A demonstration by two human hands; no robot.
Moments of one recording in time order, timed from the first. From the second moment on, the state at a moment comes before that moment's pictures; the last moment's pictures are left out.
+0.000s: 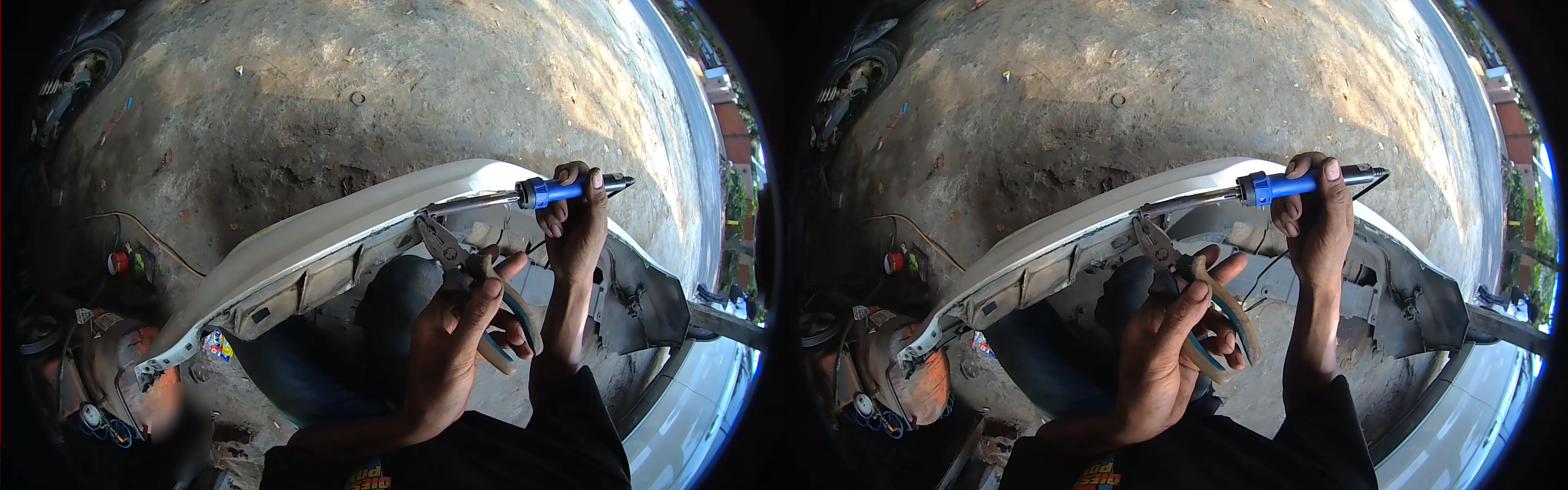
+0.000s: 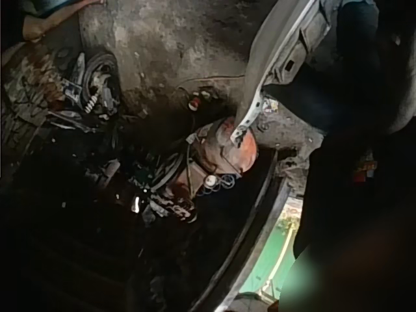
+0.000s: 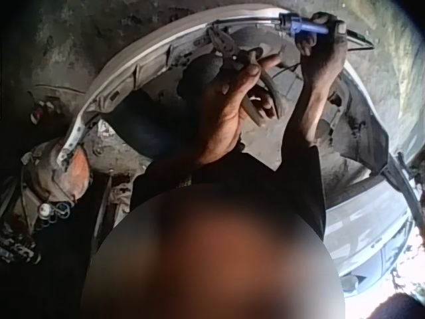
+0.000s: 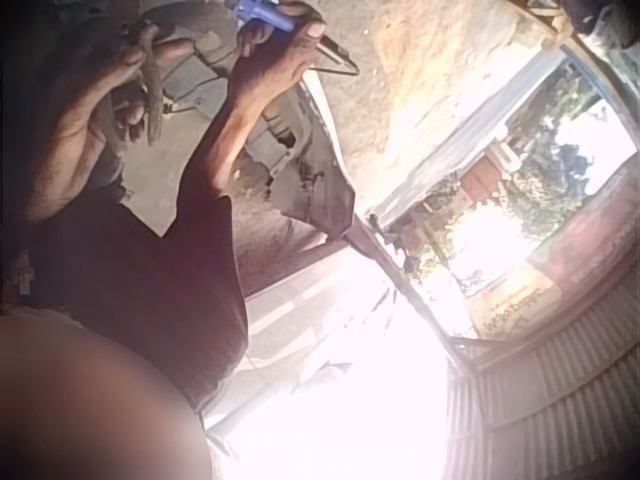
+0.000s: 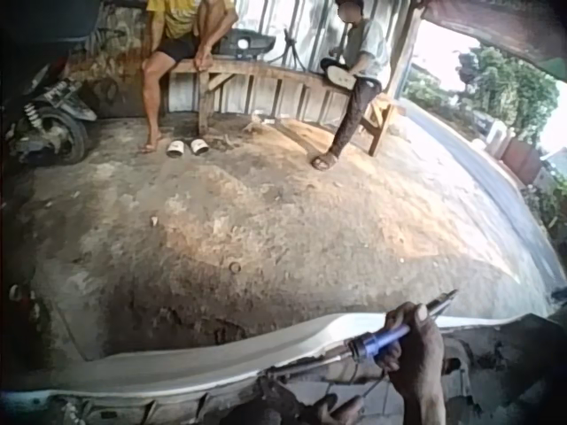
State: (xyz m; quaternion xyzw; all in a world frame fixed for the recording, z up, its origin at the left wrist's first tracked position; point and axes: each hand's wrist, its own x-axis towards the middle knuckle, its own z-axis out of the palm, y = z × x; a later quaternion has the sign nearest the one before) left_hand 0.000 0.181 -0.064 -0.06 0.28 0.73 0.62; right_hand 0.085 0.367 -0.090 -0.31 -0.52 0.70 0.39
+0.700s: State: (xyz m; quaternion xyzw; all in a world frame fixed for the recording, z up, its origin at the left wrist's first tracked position) left_hand -0.002 0.182 -0.060 -0.08 0.28 0.73 0.62; right_hand 0.085 0.370 -0.095 -0.31 -0.53 0.69 0.38
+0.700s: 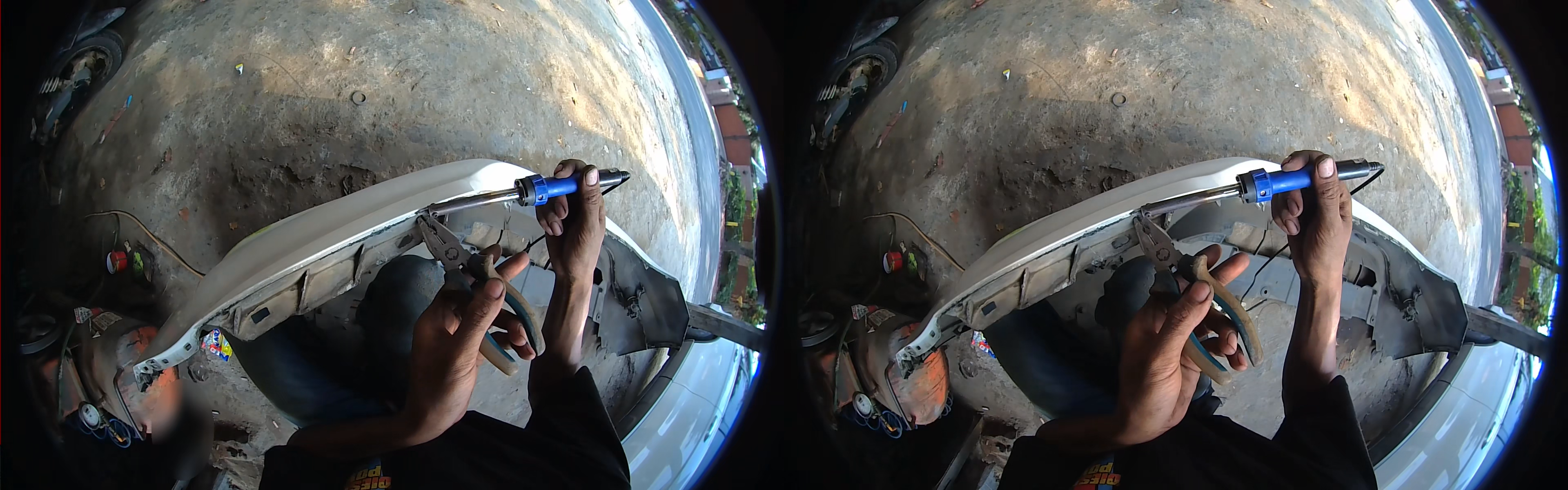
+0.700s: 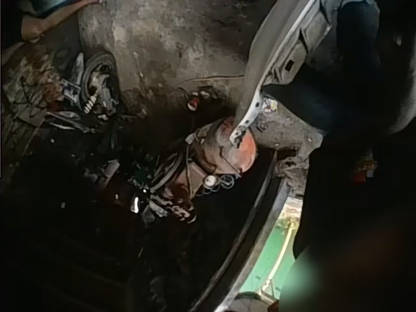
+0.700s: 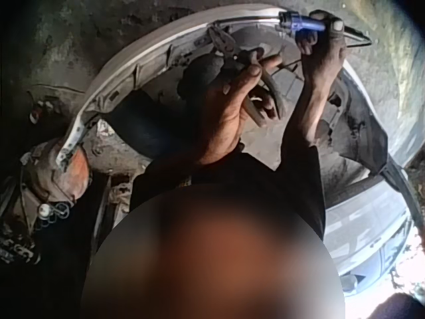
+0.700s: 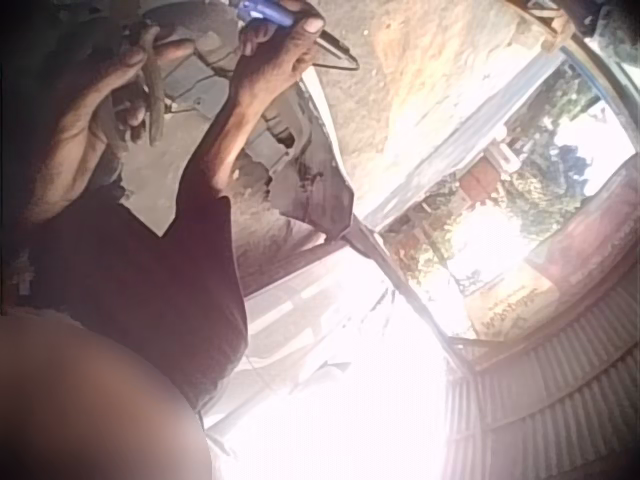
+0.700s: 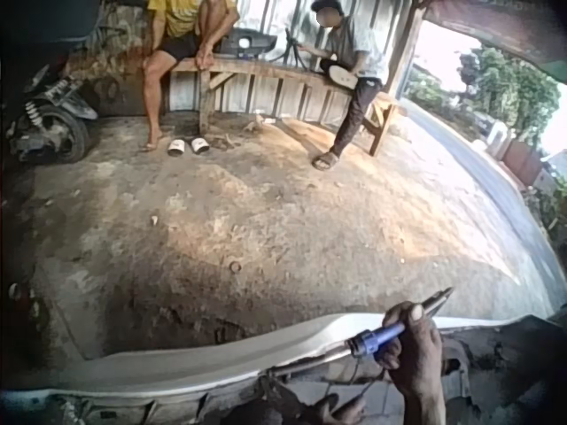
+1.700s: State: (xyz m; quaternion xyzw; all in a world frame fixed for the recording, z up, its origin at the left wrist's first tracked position) left_hand -0.005 0.182 -0.058 -0.07 0.27 0.74 0.62; right_hand 0.089 0.367 -0.094 -0.32 -0.56 0.65 0.40
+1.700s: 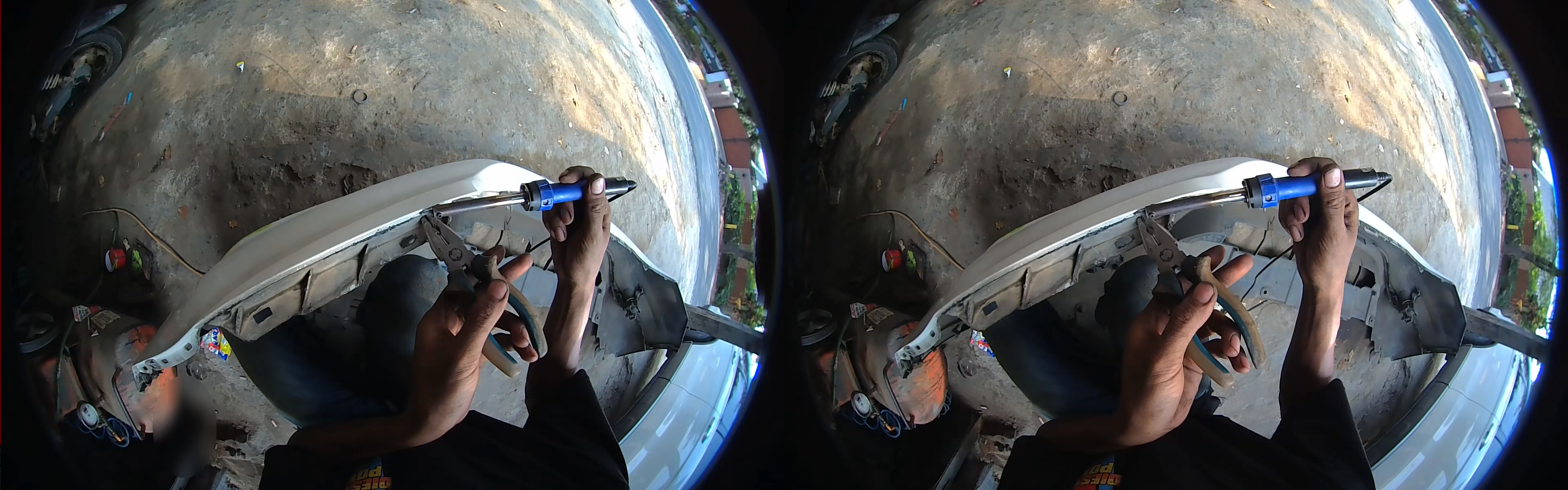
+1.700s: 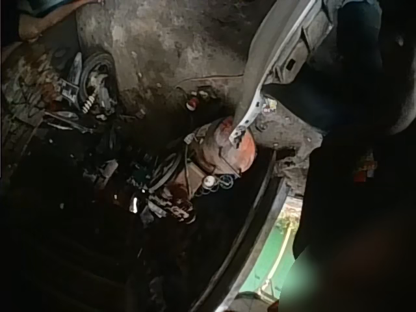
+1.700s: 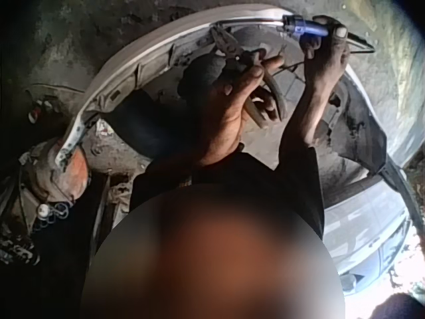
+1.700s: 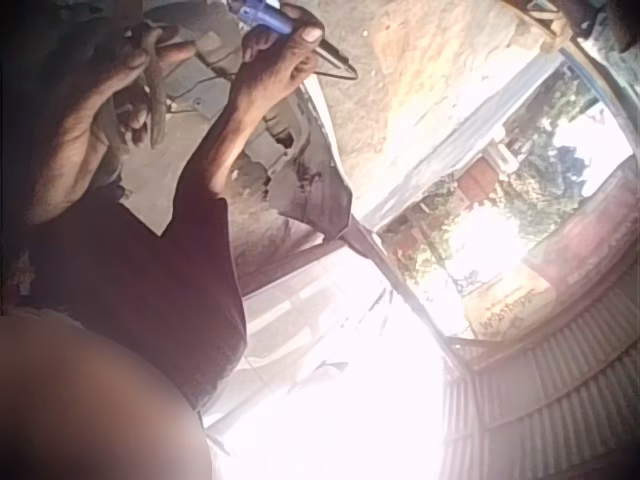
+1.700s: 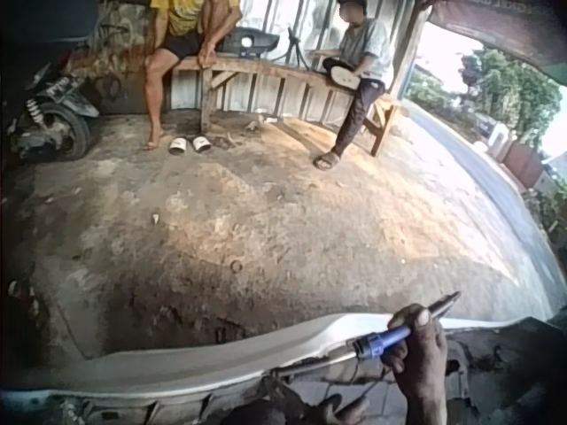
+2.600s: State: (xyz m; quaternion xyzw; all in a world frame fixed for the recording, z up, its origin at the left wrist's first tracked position) left_hand -0.004 0.181 -0.064 -0.07 0.25 0.74 0.61; right_hand 0.093 0.373 -0.093 -0.28 -0.58 0.65 0.41
